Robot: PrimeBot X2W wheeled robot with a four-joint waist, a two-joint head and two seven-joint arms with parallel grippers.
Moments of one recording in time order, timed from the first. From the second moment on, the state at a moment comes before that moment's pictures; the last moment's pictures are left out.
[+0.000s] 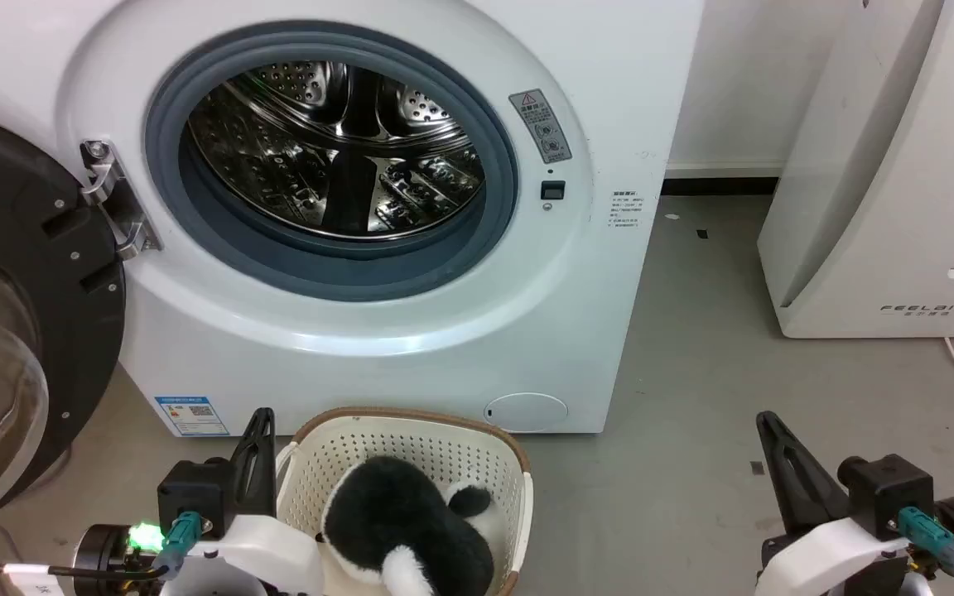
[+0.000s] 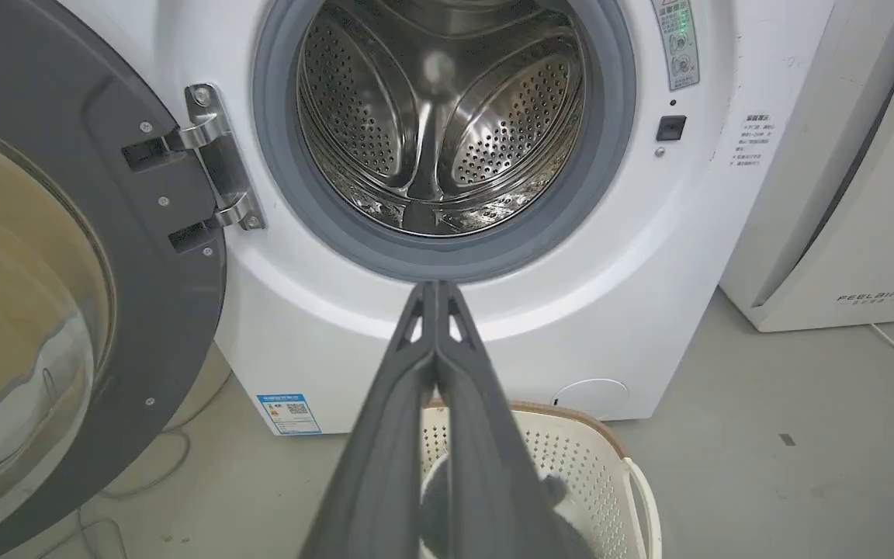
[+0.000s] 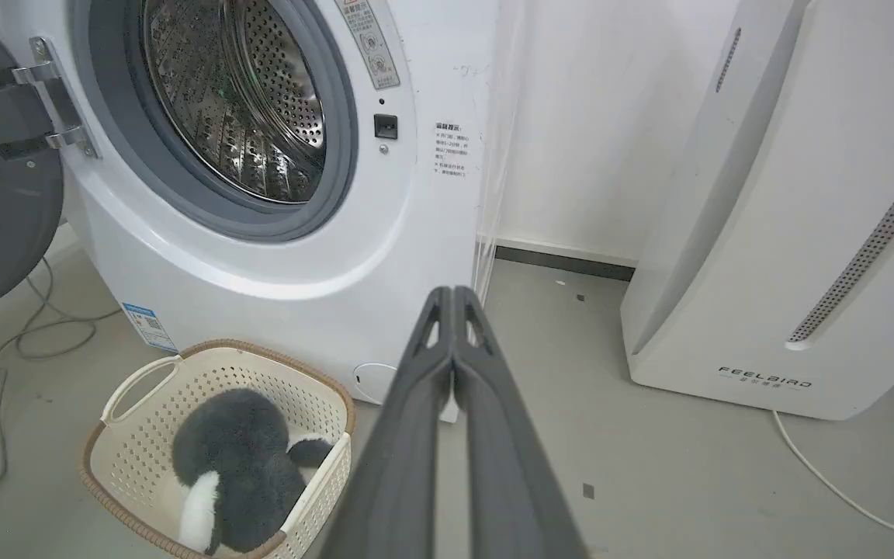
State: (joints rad) left arm 0.00 0.05 0.00 0.00 0.00 0.00 0.00; right arm 0.01 -0.05 0.00 0.00 0.01 0.13 0.00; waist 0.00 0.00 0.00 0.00
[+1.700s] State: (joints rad) left arm -0.06 0.05 0.00 0.08 -0.02 0.03 -0.06; right arm 0.01 -0.05 -0.03 -0.01 0.09 0.13 -0.06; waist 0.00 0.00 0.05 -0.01
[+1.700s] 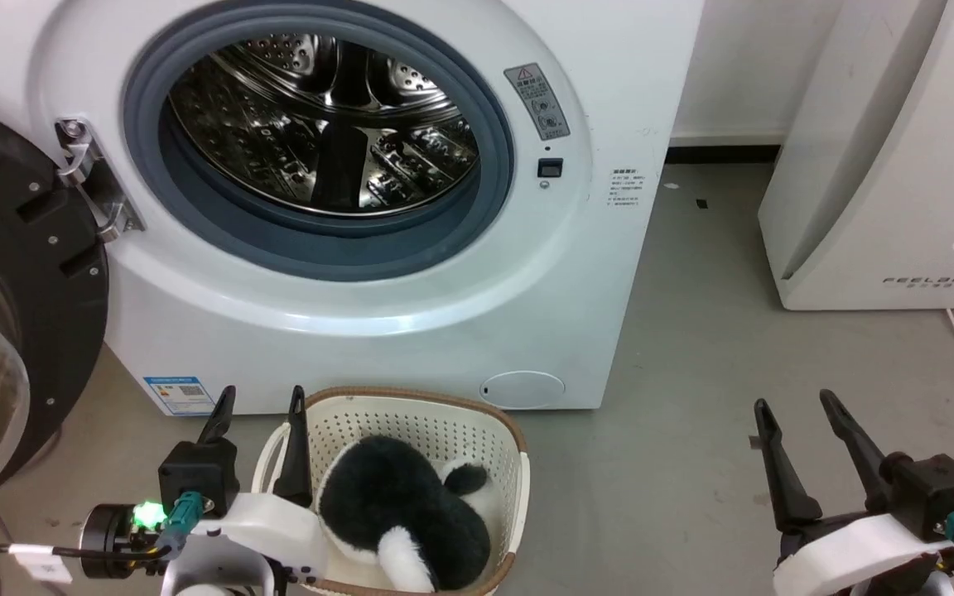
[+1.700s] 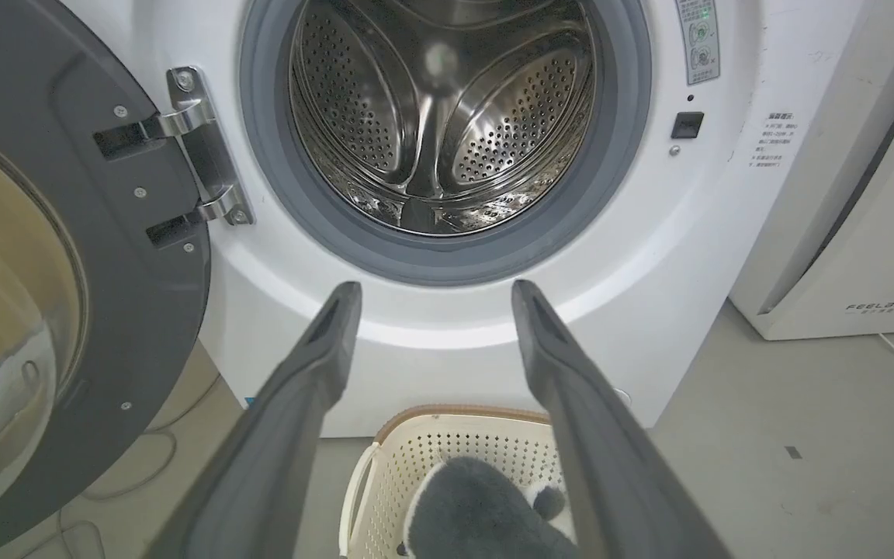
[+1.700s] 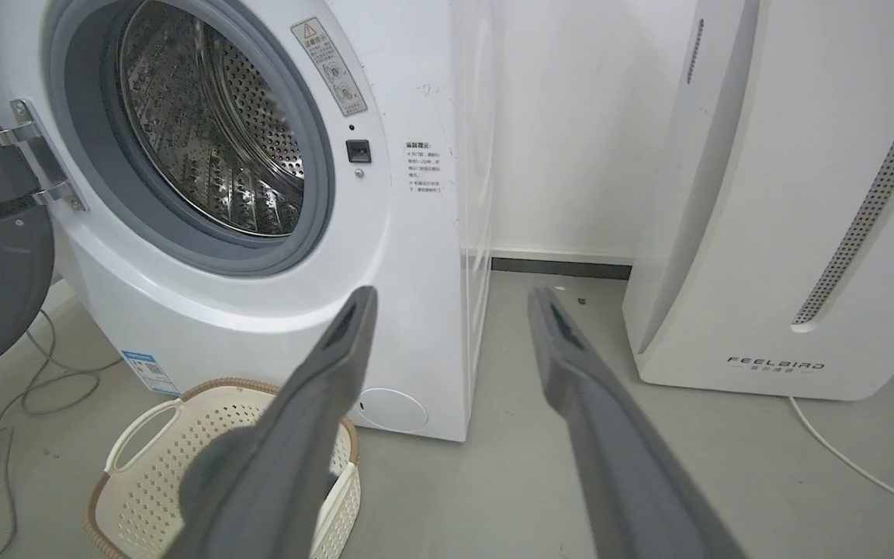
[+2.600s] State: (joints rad) left arm -0.38 0.10 -0.02 0.56 -0.03 -0.03 -0.09; right arm -0.07 -0.05 -0.04 -0.04 0.17 0.13 -0.12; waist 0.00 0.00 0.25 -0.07
